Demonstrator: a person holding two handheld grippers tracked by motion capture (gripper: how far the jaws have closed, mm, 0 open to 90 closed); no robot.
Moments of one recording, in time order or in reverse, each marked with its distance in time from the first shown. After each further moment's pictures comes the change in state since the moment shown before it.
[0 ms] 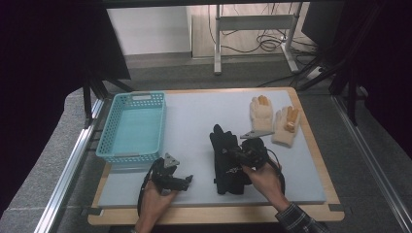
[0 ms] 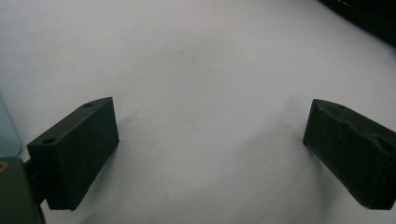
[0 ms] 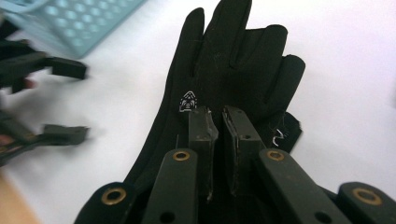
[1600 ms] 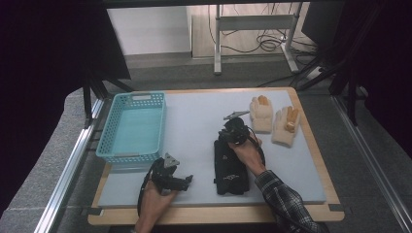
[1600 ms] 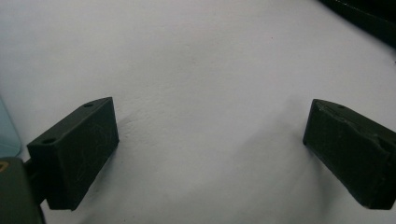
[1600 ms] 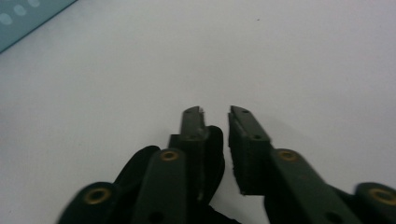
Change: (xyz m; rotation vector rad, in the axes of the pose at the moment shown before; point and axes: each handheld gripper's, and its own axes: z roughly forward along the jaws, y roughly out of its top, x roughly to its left) left arm 0.000 0.000 0.000 0.007 0.000 0.007; right arm -0.046 0.044 0.108 0.034 -0.021 -0.087
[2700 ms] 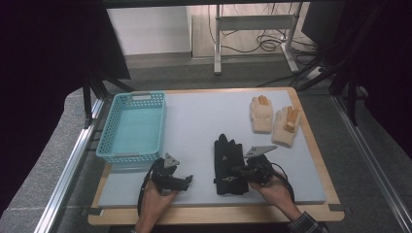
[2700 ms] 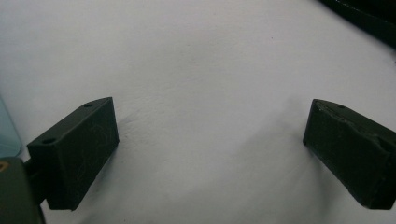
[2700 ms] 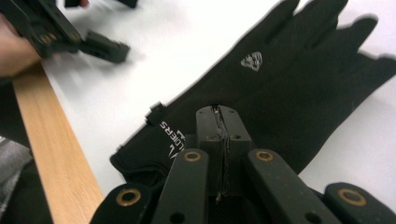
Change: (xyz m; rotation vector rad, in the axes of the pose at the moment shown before) left arm -0.001 0.000 0.001 -0.007 0.002 -0.008; right arm 0.038 -0.090 -0.105 0.015 0.249 -0.071
